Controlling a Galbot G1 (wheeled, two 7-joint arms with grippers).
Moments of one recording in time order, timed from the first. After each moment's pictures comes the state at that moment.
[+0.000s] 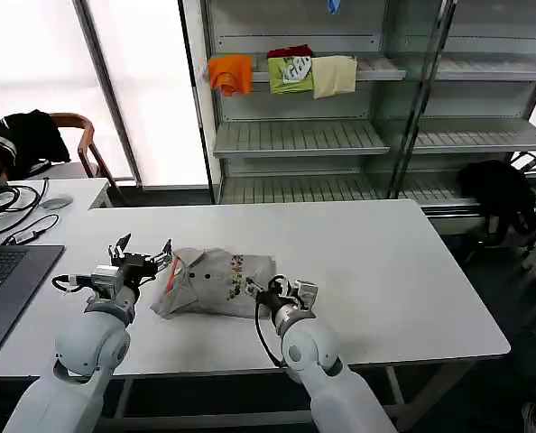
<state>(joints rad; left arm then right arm) 1.01 -1.05 -0.42 -1.95 -0.38 0.56 -0.24 -0.87 1.50 0.03 1.73 0.79 -0.58 0.52</state>
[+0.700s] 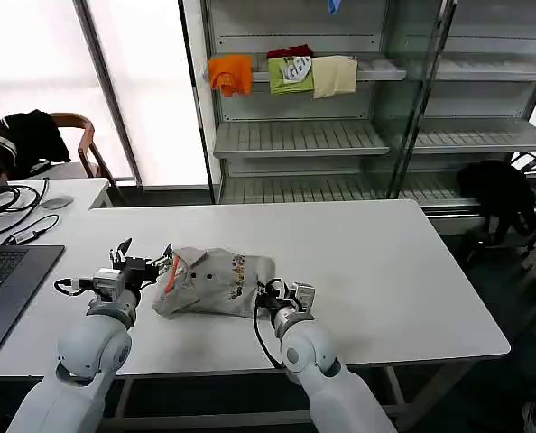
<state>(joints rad) 1.02 -1.06 -0.42 -1.94 -0.38 0.56 -0.24 -0.86 1.49 0.01 1.71 0.77 -0.58 0.51</state>
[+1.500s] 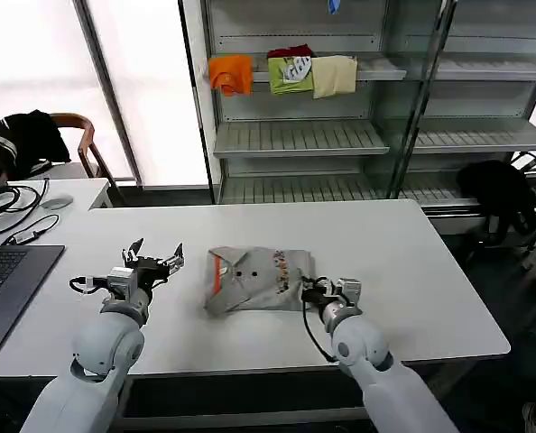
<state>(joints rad) 0.99 -1.09 -0.38 -1.92 -0.37 0.57 -0.25 -0.86 1.24 0.10 1.75 0.80 -0.58 0.42</state>
